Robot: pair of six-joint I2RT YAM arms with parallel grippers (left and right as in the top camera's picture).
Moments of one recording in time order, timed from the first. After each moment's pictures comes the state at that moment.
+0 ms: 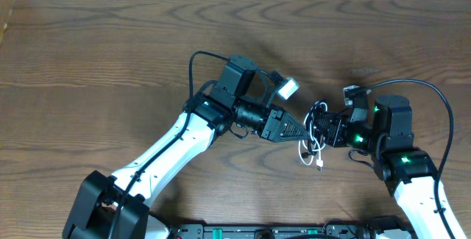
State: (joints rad) left arm -0.59 1.55 1.01 -0.21 1.19 -0.41; right arm 0.12 1.00 0.58 -0.36 -0.59 0.42
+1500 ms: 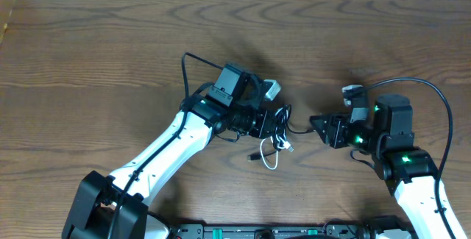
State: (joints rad) left arm -0.57 1.54 1.01 -0.48 0.75 -0.34; right arm 0.12 1.00 0.59 -0.36 -0.59 0.30
